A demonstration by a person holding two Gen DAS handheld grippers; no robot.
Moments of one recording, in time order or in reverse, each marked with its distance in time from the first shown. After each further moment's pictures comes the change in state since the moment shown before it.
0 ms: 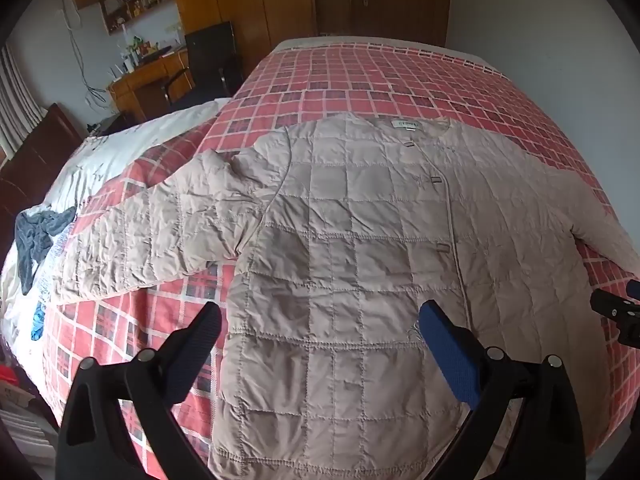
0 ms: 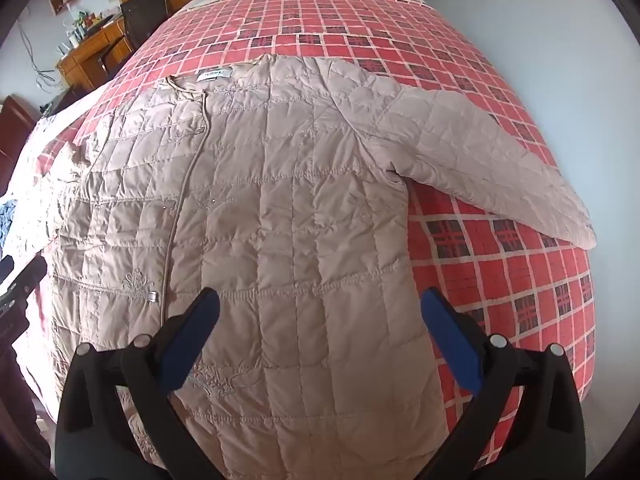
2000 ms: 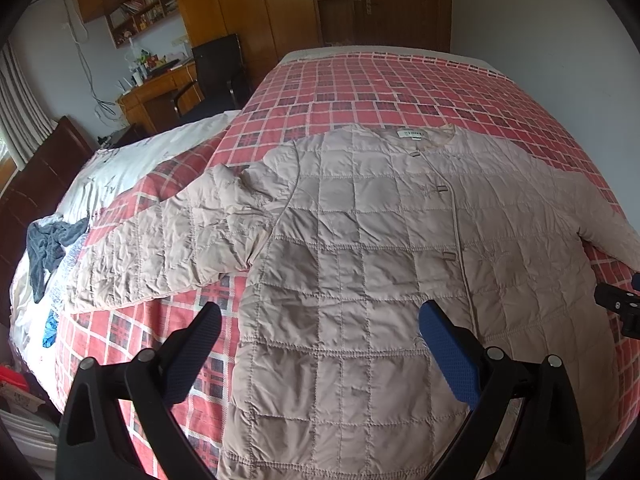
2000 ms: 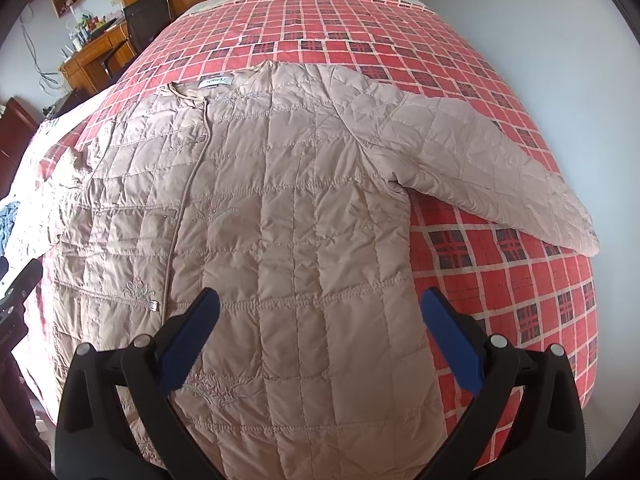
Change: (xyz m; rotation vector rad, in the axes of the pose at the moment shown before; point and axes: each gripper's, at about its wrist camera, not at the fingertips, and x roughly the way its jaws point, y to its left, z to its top) left arm -0.008 -0.005 0.002 0.021 -0.036 0.057; right arm 0.002 -0.006 0.003 0.009 -0.025 0.009
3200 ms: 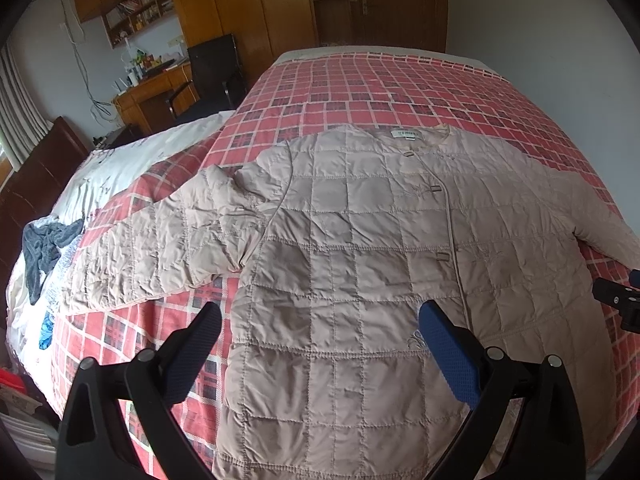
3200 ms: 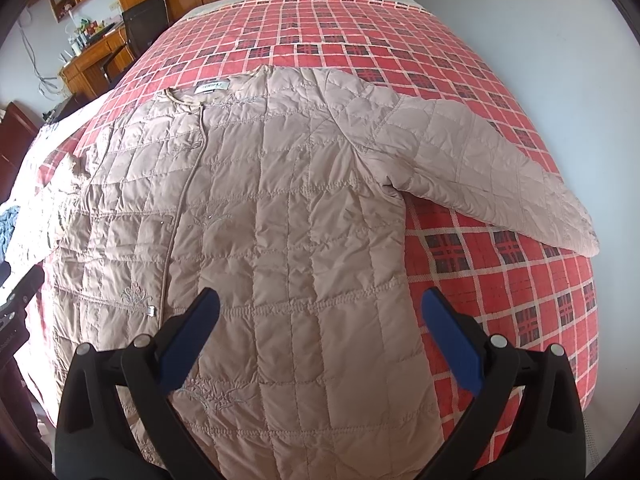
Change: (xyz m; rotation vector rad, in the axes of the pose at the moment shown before) left arm 0.007 -0.002 0.001 -0.010 0.034 -0.037; right arm 0.000 -0.009 0.005 0.018 -0.007 0.011
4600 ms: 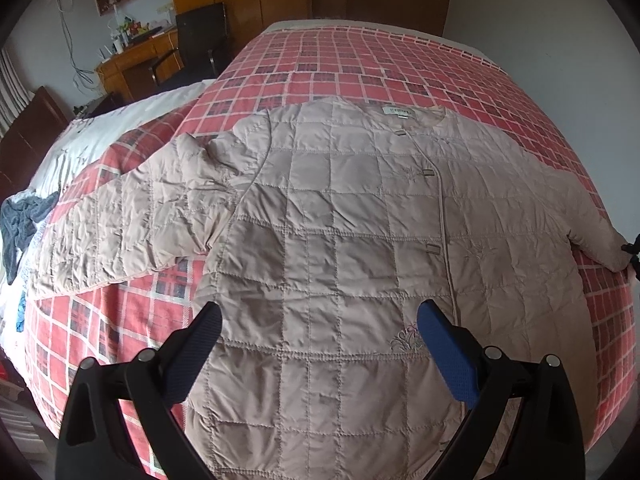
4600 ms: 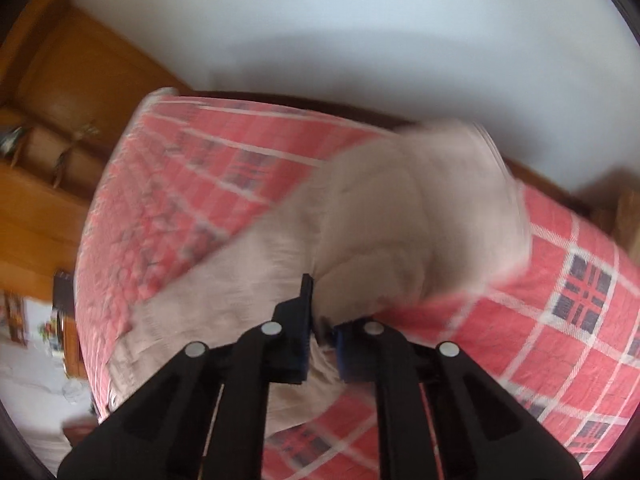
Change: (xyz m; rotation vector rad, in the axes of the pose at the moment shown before) left arm 0.028 0.002 0.007 -0.045 0.076 -0.074; right arm 0.091 -0.361 0.052 0.920 -0.173 0.091
